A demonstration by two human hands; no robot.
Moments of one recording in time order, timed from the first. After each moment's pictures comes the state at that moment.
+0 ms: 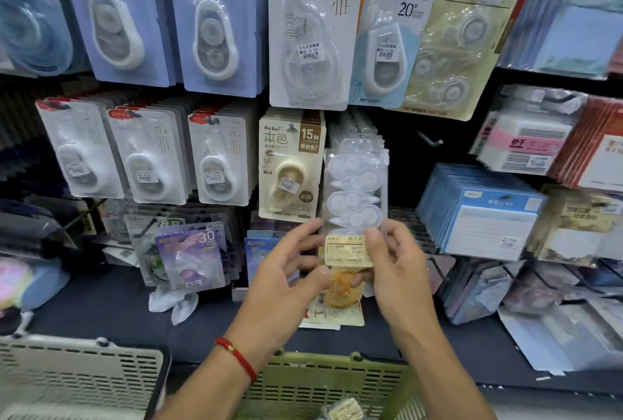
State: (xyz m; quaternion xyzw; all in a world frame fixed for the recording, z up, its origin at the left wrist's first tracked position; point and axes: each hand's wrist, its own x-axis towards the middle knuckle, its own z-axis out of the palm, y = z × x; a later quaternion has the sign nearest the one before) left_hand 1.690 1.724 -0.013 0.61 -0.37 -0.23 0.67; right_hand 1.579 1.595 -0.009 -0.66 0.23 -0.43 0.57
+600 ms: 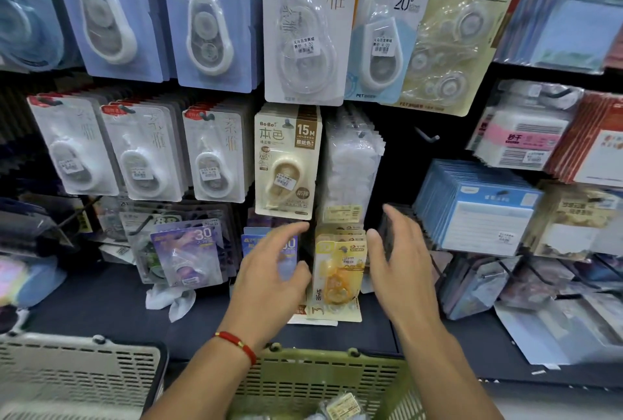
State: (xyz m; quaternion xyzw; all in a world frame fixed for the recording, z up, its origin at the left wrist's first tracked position) left_hand 1.702 1.723 -0.022 0.73 -0.41 -0.06 0.55; right_hand 1.573 1.573 -0.019 -0.81 0.35 -0.41 0.22
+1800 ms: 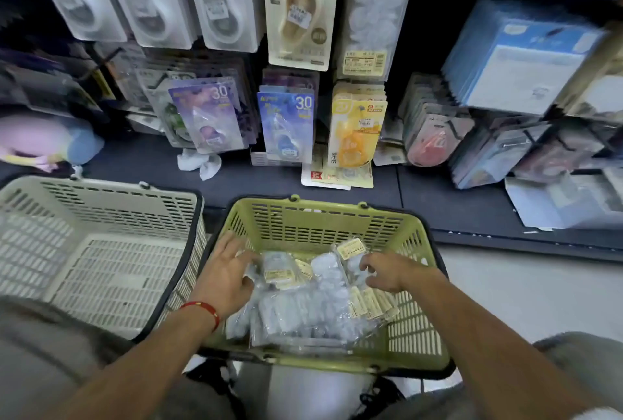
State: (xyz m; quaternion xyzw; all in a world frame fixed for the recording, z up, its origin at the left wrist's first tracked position) left_hand 1.684 1.875 -0.224 0.87 -0.45 -0.15 0.13; right_hand 1.484 1.595 -0.228 -0.89 0.26 0.32 0.18
